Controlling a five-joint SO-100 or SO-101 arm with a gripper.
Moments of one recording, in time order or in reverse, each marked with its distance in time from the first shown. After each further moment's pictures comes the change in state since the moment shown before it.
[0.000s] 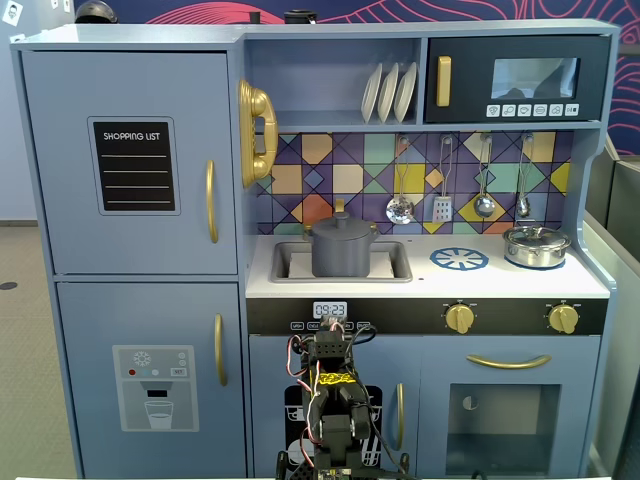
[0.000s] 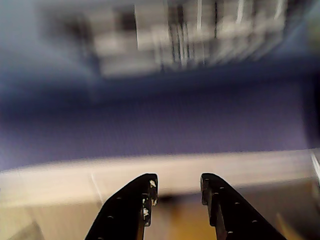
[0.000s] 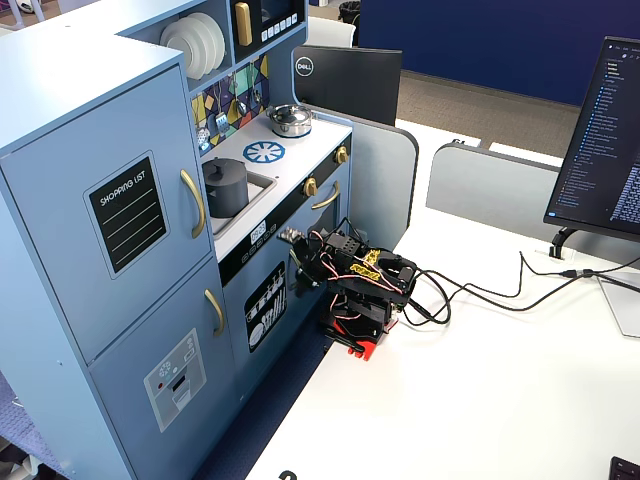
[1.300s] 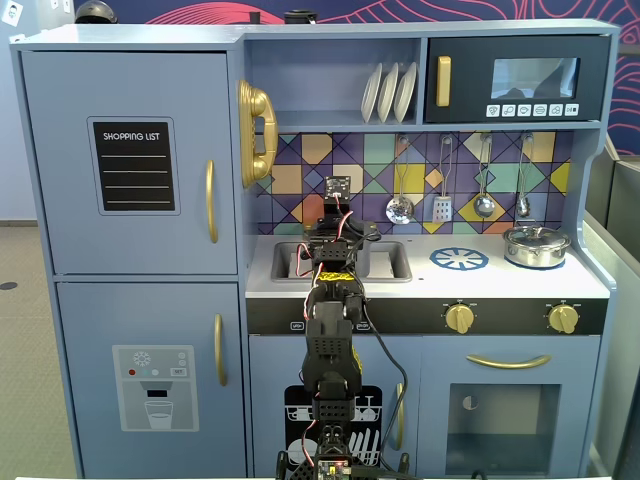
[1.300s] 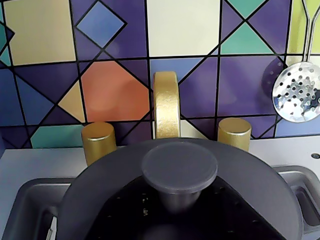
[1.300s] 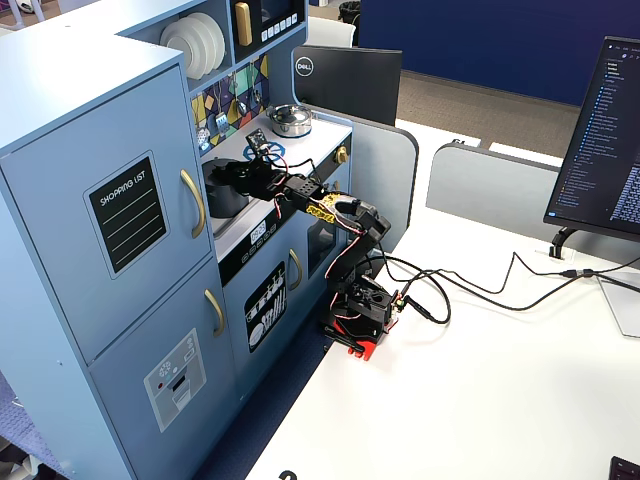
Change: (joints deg) arm 6.8 -59.5 -59.8 -66.1 -7.3
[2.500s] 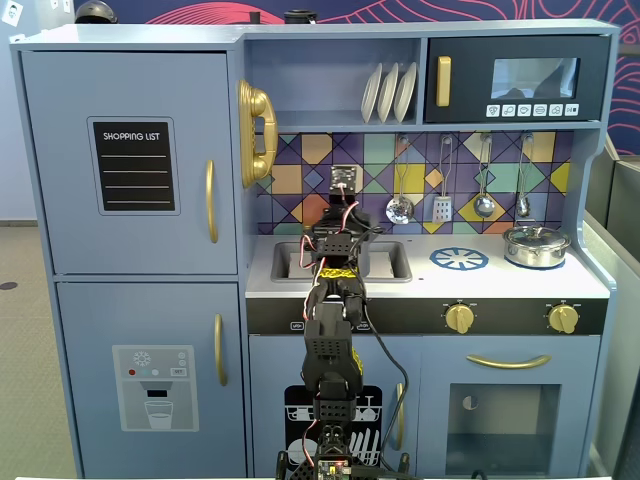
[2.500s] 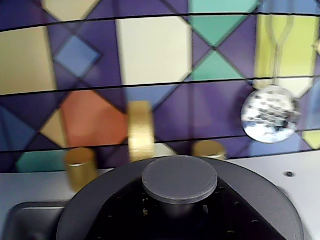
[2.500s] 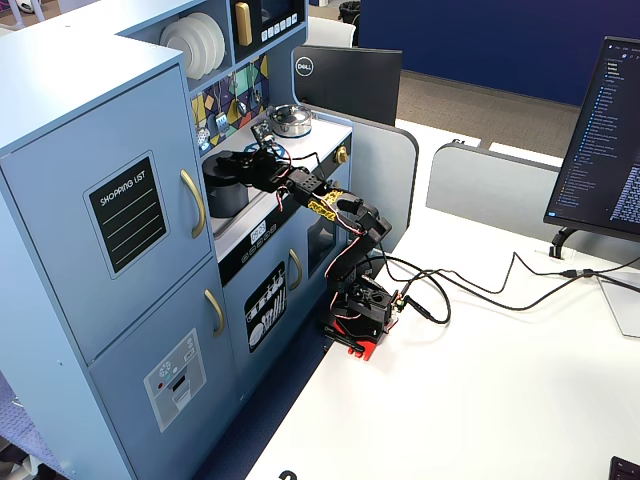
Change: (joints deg) arm 1.5 0.1 -5.5 2.6 0.4
